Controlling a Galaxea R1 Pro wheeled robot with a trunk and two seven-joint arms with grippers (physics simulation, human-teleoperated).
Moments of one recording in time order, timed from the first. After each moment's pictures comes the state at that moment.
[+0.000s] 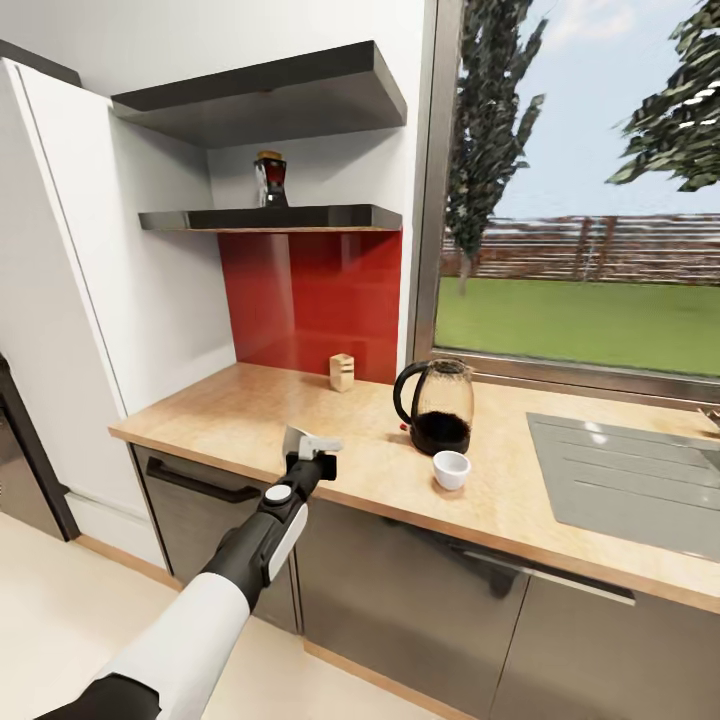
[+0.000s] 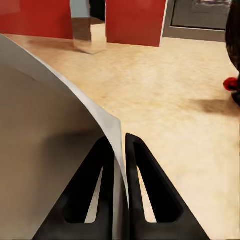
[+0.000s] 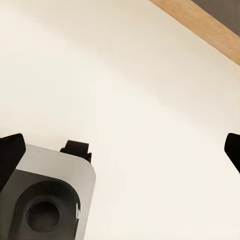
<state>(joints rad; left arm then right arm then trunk) -0.77 -0.17 -0.20 -0.71 0.07 0.08 0.07 -0.16 -0.11 0.01 0.01 0.21 -0.29 0.01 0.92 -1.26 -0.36</state>
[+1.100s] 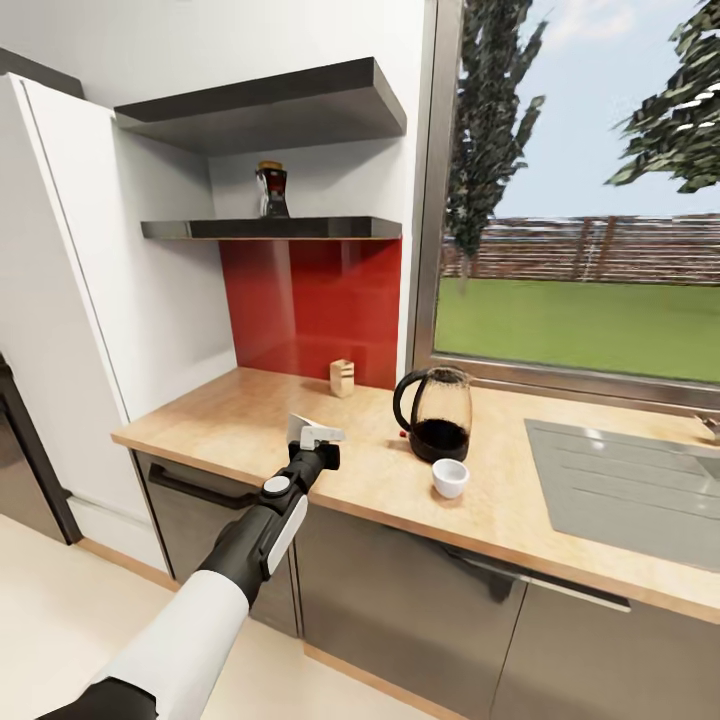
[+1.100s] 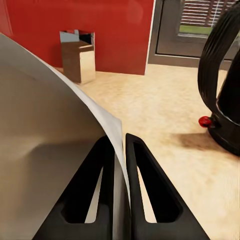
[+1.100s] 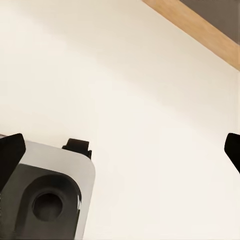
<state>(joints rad) -0.77 -0.17 -0.20 -0.78 0.07 0.09 0.03 -0.16 -0.11 0.01 0.01 0.21 -0.29 0.01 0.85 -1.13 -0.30</state>
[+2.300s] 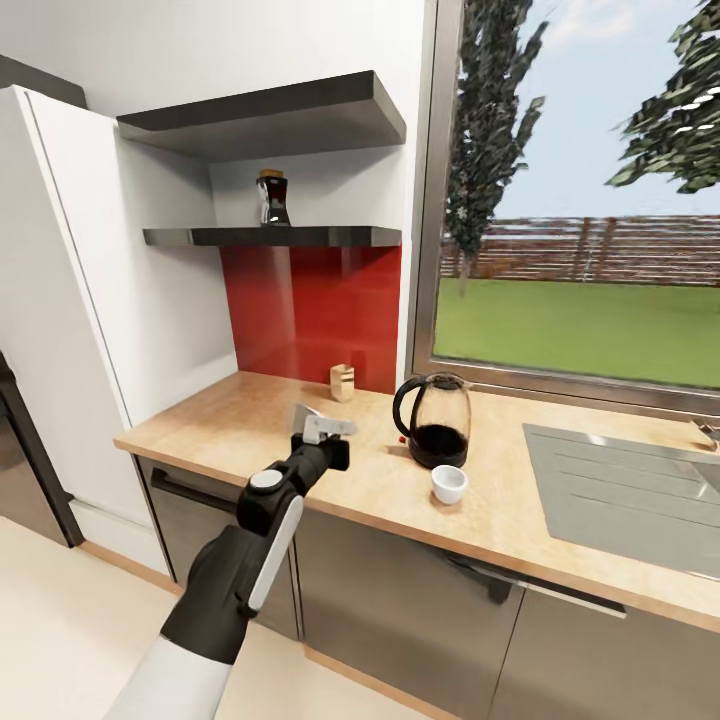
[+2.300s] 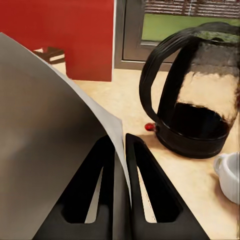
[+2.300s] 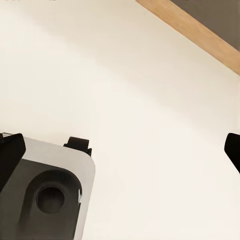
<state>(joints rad) -0.58 -0.17 -0.28 -1.40 0.07 0.57 0.03 -0.16 -0.11 0.01 0.01 0.21 -0.29 0.01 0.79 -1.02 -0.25</state>
